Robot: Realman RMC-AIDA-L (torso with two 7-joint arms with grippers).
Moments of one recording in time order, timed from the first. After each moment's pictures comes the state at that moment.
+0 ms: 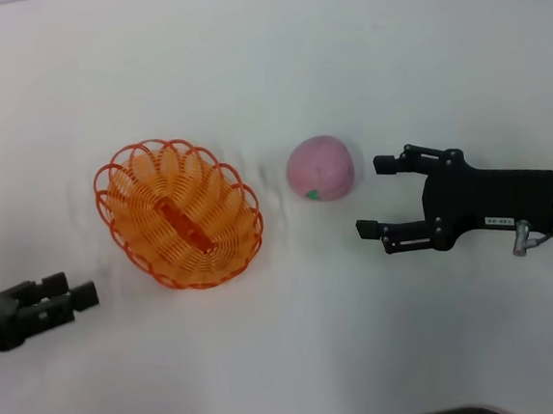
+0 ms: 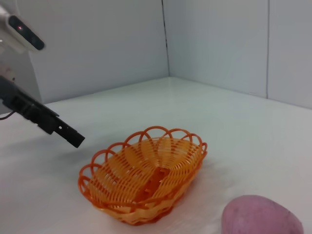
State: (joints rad) left arm -0.31 -2.09 0.39 0.69 2.28 1.74 -1.69; right arm 0.29 2.09 -0.94 -0.55 -1.77 -1.42 1.00
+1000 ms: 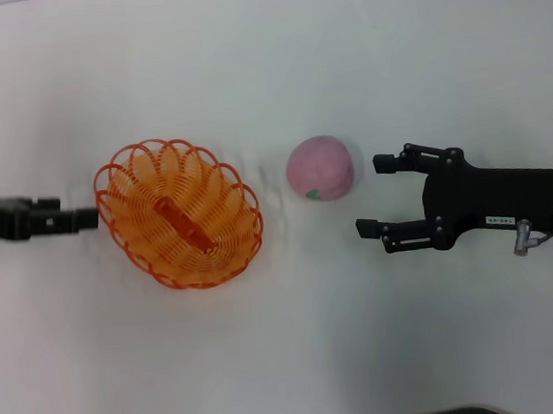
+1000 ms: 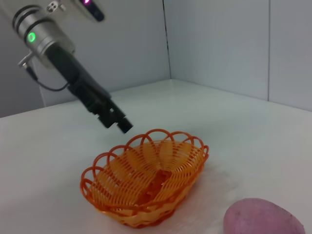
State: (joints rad) left arm -0.59 -2.05 0.54 0.81 2.47 1.62 -1.94; right arm 0.29 2.09 -0.93 -0.55 -1.77 -1.43 1.00
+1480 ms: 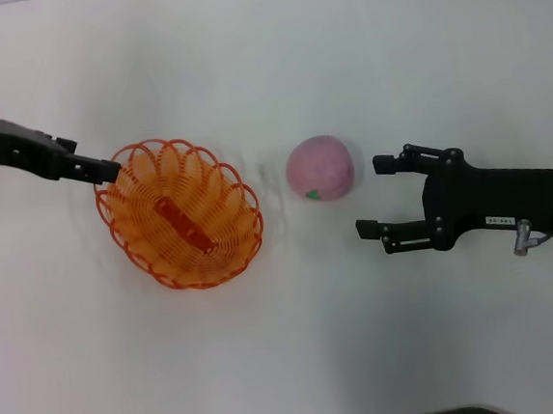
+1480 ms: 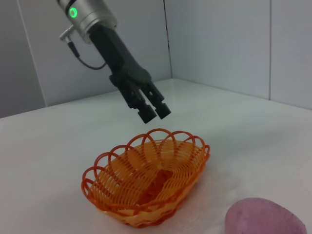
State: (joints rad) left arm -0.75 -2.04 0.77 0.85 2.56 1.50 -2.05; right arm 0.29 2.09 -0.94 -0.55 -1.77 -1.43 1.01
